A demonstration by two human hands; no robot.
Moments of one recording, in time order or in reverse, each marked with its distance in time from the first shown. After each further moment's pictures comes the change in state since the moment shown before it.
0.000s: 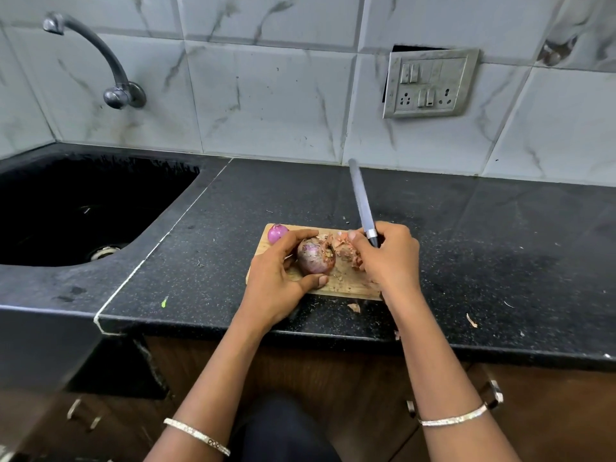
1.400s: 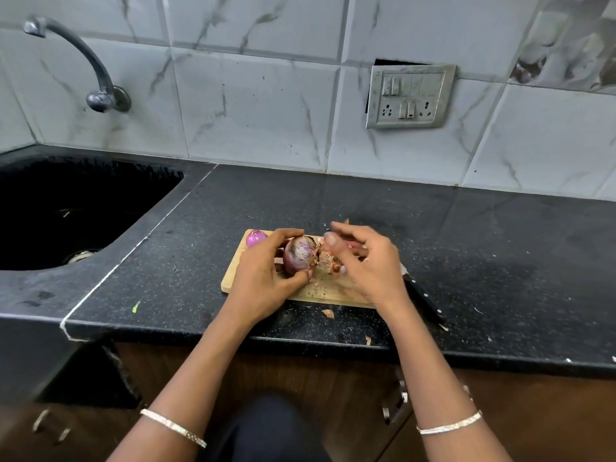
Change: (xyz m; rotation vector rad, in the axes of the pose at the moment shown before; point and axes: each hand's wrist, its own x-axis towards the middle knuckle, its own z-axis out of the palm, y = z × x) left_hand 0.011 0.019 0.013 0.150 0.012 0.074; right_hand -0.004 0.011 -0.024 0.162 -0.171 -0.242
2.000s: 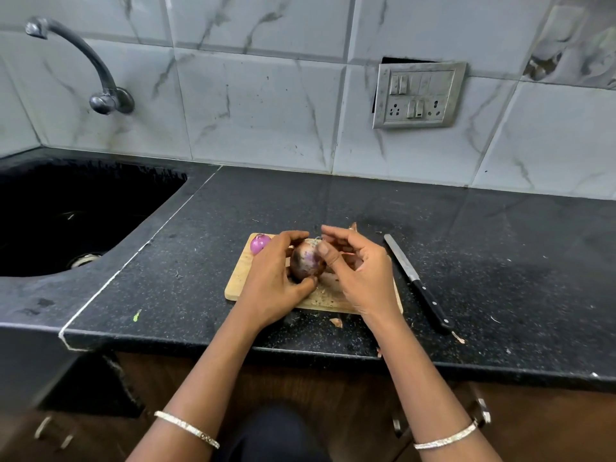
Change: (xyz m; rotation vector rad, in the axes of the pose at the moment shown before) left_hand 0.012 -0.014 0.008 0.029 -0.050 0.048; right_hand 0.006 0.015 0.031 0.229 0.031 -0.035
